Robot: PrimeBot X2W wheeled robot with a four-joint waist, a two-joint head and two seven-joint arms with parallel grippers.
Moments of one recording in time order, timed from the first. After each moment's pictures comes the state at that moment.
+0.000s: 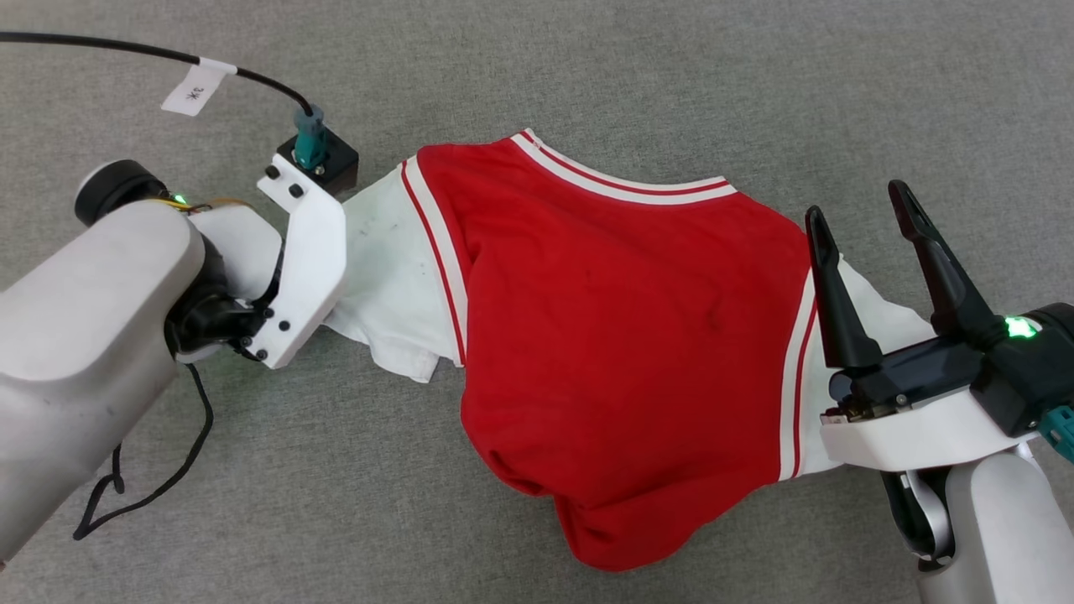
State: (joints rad) left arm -1.09 0.71 -1.07 0.33 -0.90 -0.13 1.00; right arm -0.27 -0.13 0.11 -0.04 0.09 0.13 -0.26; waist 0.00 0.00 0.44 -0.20
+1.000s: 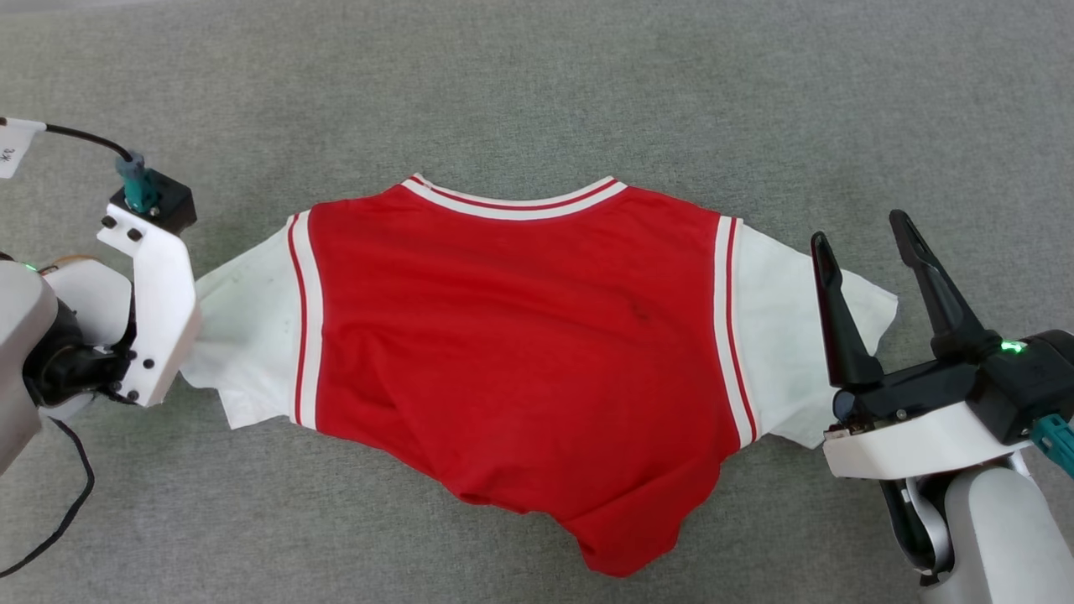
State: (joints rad) left arm -1.04 0.91 -1.17 0.41 -1.05 -0.09 0.80; right arm -0.24 -0.13 0.09 0.02 0.09 0.13 -0.26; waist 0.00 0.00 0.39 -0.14
